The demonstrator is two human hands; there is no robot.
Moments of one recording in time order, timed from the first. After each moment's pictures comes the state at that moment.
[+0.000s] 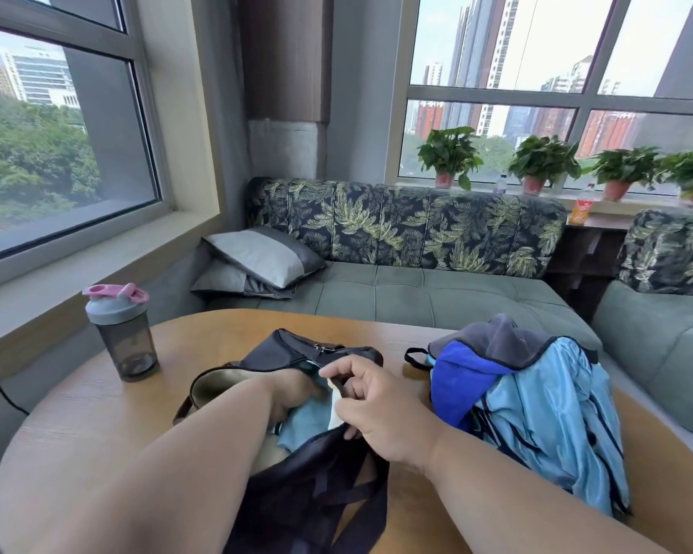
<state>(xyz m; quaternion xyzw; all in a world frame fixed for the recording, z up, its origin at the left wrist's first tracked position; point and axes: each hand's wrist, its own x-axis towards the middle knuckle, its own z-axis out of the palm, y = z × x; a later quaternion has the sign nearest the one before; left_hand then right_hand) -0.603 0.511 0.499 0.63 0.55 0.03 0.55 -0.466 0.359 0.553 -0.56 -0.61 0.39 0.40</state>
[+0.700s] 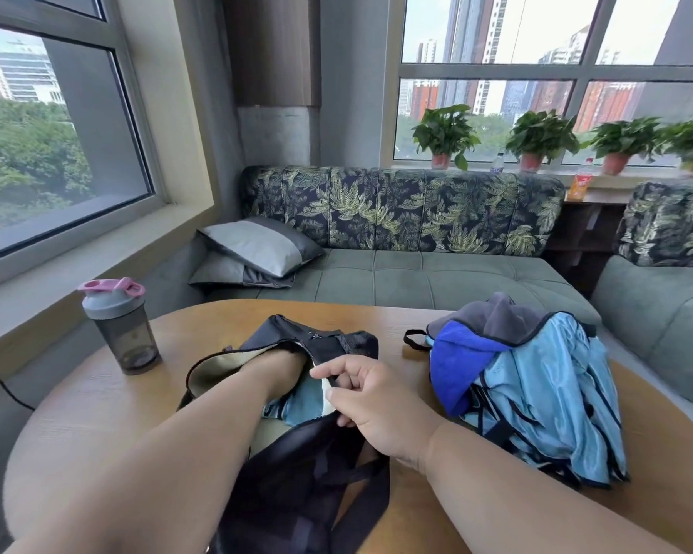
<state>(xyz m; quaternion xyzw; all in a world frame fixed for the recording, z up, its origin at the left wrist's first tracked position) -0.614 0.523 0.498 0.74 0.62 0.04 0.26 -0.476 0.350 0.538 -0.55 -0.58 0.42 0.44</state>
